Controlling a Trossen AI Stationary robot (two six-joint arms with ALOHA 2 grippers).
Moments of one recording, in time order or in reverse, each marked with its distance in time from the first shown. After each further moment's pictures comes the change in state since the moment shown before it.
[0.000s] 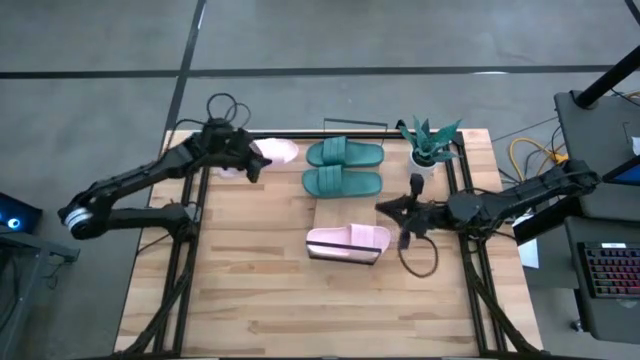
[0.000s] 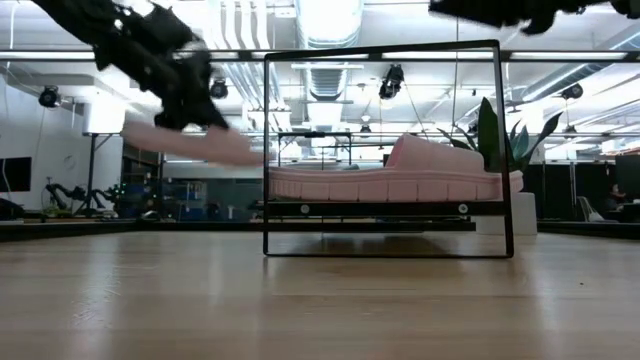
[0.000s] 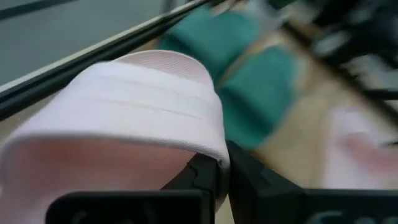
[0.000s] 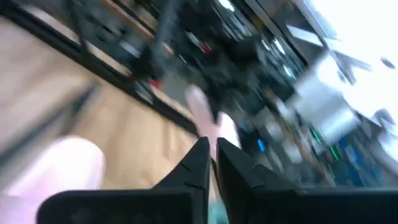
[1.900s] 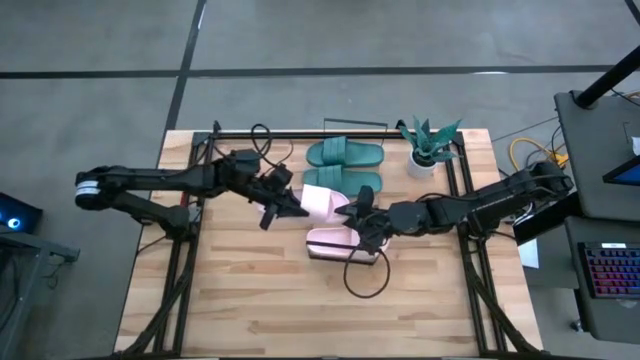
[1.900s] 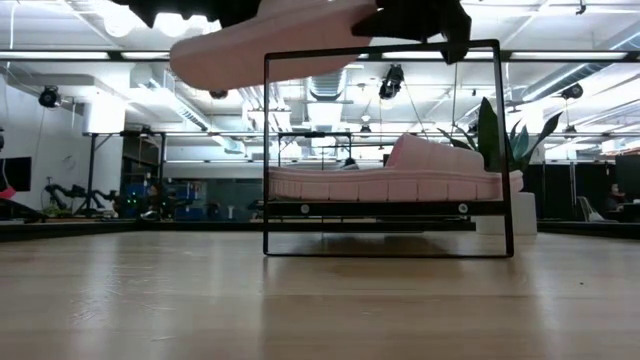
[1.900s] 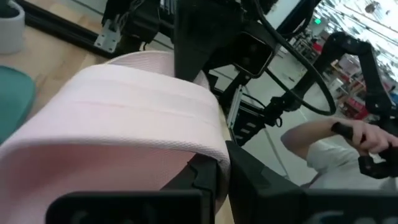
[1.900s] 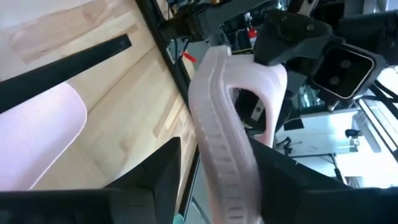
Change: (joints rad) left arm -0.575 0.168 0.185 0.330 0.155 -0.220; right arm -0.047 0.467 0.423 -0.233 -0.066 -0.446
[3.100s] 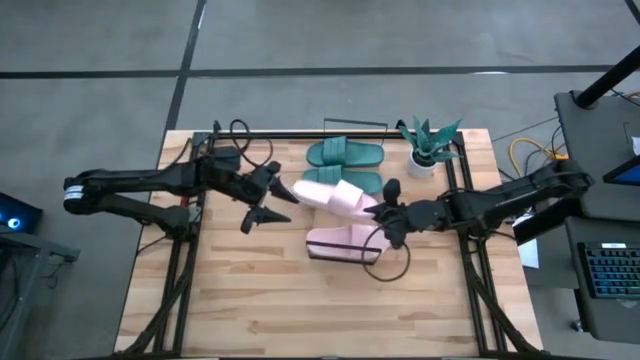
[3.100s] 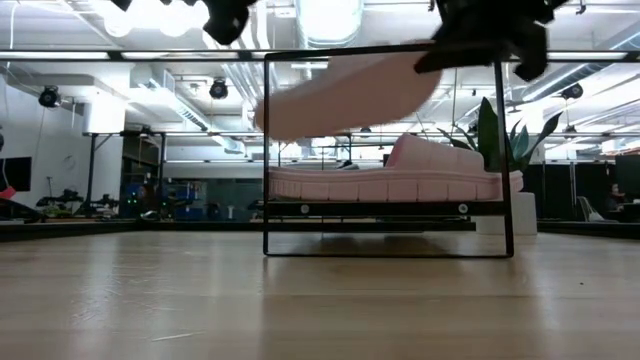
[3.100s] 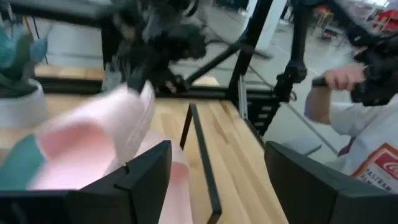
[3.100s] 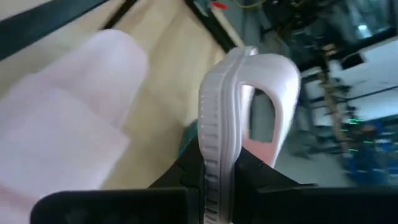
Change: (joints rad) left arm -0.009 -0.134 -0.006 -0.116 -0.006 0.353; right arm 0.000 -0.237 -0.171 -0.257 0.044 0.386
